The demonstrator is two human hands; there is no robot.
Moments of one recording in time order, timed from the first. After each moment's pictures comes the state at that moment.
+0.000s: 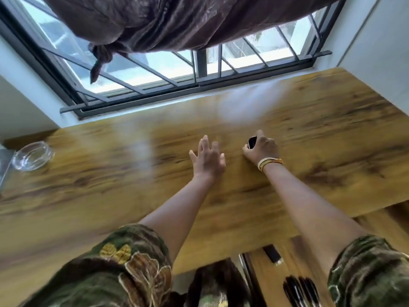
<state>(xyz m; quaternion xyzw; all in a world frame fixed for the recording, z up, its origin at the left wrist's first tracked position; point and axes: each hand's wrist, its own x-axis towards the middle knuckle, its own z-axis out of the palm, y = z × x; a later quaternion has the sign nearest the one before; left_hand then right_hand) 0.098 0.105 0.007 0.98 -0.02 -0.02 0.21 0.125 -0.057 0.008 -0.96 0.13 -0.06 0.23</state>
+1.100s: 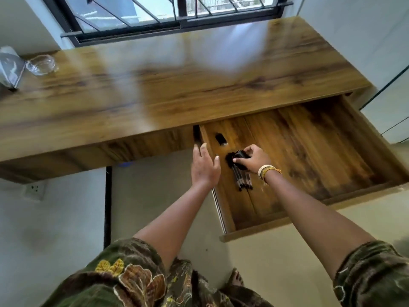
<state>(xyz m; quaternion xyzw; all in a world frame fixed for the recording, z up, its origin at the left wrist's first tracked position) -0.290 -0.002 -0.032 0.92 0.10 -0.04 0.37 -0.255 -0.174 -0.031 -0.90 0.12 0.13 0.39</state>
